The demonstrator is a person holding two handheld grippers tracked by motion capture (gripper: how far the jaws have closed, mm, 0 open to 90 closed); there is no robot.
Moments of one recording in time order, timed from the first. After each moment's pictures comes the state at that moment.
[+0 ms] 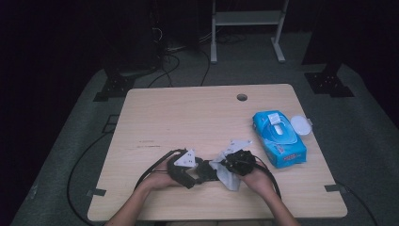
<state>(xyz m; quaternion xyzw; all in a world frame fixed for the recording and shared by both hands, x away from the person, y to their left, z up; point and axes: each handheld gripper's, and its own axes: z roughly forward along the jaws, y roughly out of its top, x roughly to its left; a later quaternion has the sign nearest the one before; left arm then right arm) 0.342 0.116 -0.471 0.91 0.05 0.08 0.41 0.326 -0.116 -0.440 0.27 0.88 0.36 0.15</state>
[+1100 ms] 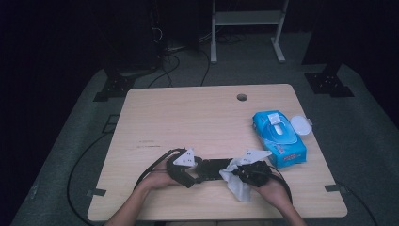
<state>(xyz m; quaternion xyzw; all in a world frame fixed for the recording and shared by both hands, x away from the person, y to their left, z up) 0.344 0.119 -0.471 0.91 0.05 0.08 0.41 0.295 -0.159 -0.446 0.28 0.87 0.38 0.14</state>
